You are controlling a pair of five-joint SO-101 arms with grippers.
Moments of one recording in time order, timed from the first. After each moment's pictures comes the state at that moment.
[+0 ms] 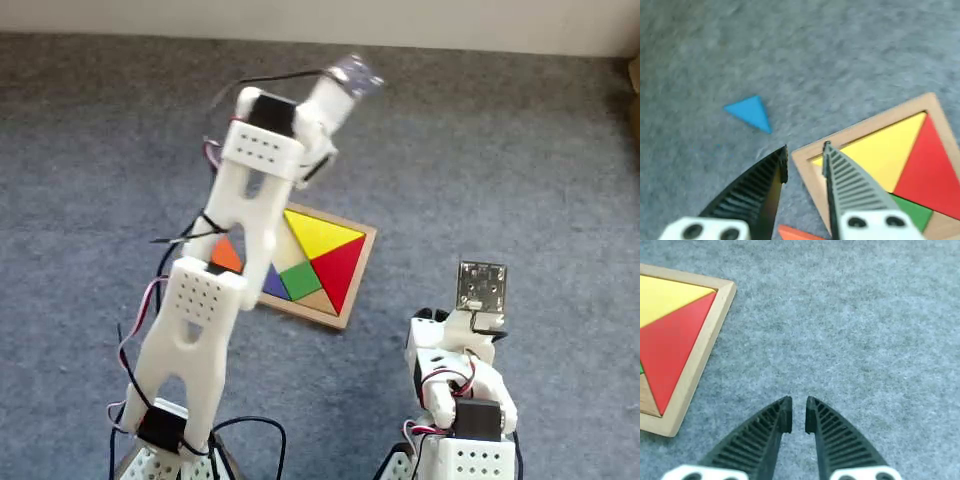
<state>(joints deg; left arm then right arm) 14.0 55.5 -77.0 100.1 -18.9 -0.4 -104.3 95.9 61.2 1.0</state>
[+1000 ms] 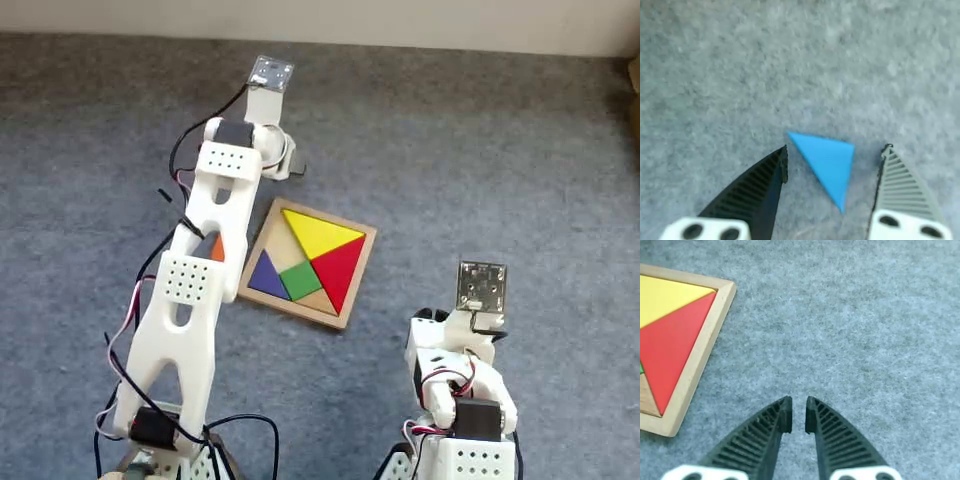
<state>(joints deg) 3.9 75.6 -77.0 72.7 1.2 -0.4 -104.3 95.9 61.2 1.0</state>
